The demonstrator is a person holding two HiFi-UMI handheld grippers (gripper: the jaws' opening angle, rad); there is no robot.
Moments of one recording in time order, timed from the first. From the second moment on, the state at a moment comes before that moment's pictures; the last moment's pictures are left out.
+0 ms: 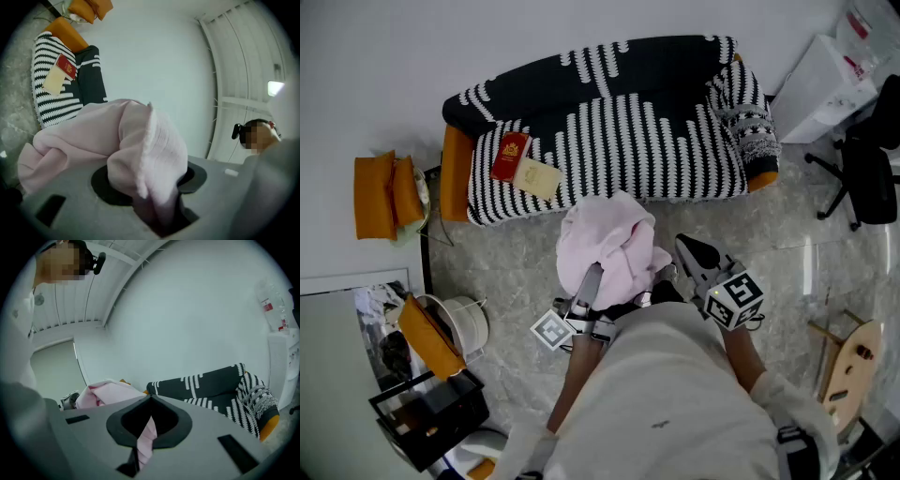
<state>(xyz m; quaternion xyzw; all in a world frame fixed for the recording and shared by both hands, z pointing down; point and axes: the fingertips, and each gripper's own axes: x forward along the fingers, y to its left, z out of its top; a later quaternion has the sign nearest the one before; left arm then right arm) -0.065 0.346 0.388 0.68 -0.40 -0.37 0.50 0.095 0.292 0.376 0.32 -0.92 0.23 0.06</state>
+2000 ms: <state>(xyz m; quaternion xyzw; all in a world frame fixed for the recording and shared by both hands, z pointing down) -0.160 0.233 0.389 0.69 -0.38 -0.35 0.50 0.041 0.217 0.366 0.42 -0.87 0.25 0.04</state>
